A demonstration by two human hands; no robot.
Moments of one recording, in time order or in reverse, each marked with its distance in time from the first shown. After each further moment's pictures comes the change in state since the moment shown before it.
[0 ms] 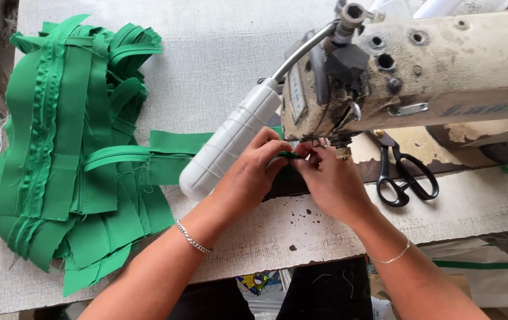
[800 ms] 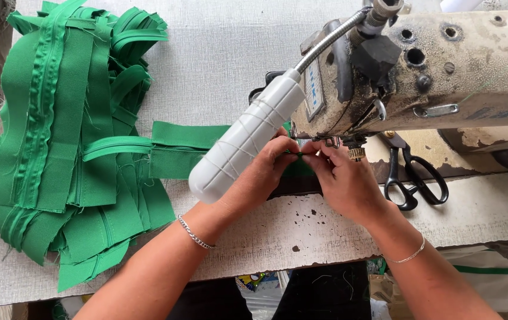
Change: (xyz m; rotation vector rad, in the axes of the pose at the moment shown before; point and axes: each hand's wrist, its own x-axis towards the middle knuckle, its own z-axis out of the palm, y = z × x) left_hand 0.003 -0.007 0.005 -0.250 -0.004 -0.026; right_hand 0.007 0.025 0.003 0.073 0.096 -0.395
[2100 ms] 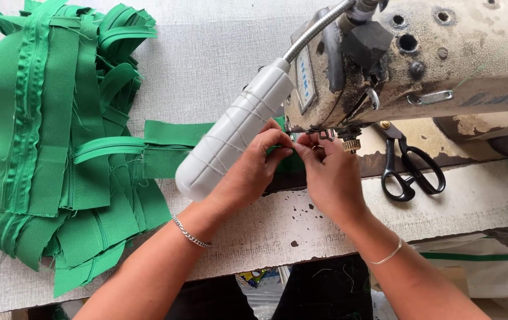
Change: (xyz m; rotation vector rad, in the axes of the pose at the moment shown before) left_hand 0.000 -0.005 0.000 -0.058 -0.005 -0.001; right_hand 0.004 -0.011 0.027 0.082 0.146 0.565
